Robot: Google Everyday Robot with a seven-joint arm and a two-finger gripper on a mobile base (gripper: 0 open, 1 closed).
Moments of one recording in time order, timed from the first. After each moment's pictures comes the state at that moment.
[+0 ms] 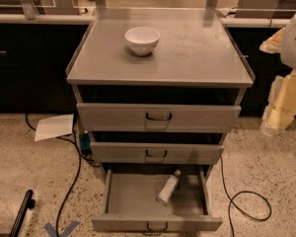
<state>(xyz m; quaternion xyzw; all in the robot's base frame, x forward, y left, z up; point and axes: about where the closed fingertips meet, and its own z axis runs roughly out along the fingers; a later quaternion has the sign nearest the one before) 0.438 -0.217 0.976 -0.60 0.78 -0.03 0.16</state>
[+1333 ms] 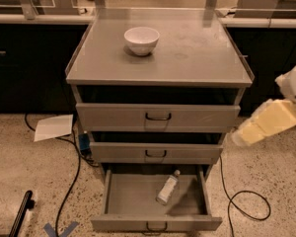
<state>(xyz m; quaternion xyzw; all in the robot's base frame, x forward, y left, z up) 0.432 -0.221 0.927 -0.40 0.88 0.05 0.25</state>
